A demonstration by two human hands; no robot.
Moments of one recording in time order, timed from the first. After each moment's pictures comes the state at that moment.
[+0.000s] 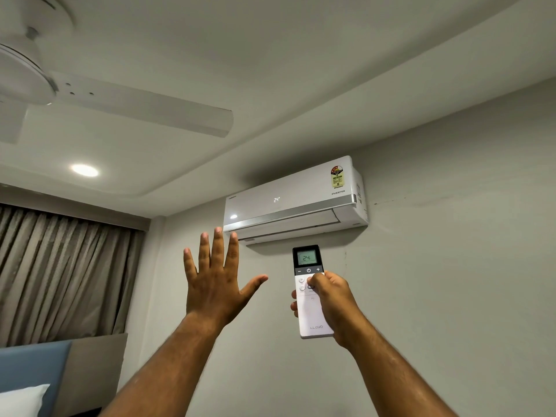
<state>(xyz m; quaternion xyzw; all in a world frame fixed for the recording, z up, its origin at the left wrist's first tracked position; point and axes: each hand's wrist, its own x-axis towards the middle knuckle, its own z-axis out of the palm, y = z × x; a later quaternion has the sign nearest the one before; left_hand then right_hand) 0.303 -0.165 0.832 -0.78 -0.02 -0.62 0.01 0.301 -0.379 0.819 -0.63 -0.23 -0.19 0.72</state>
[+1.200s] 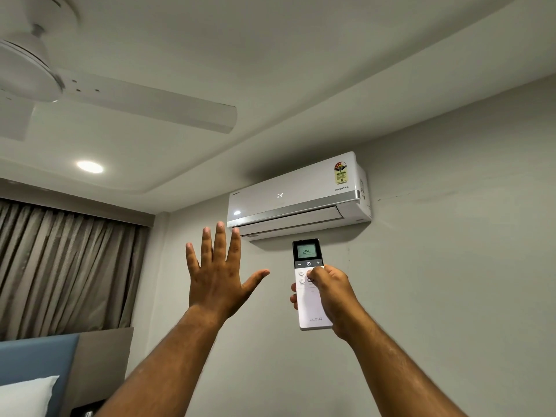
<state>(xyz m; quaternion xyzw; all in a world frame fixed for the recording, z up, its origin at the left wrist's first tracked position) 0.297 -0.159 0.832 -0.78 -0.02 -0.62 0.01 0.294 -0.371 0.820 -0.62 -0.24 -0.18 0.72</state>
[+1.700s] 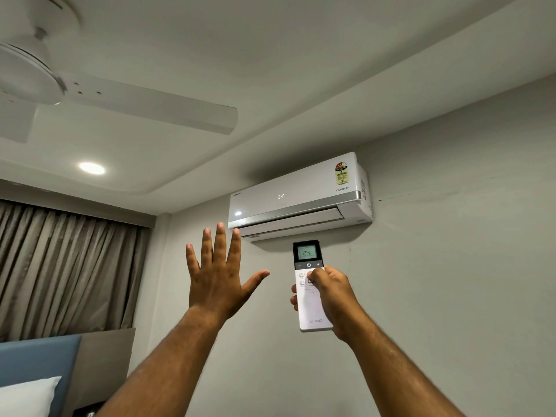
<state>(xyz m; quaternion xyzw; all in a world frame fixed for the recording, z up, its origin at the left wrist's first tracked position) 0.296 -0.158 0.832 -0.79 -0.02 -0.61 0.01 0.293 -0.371 0.818 -0.62 -0.24 -0.19 0.72</state>
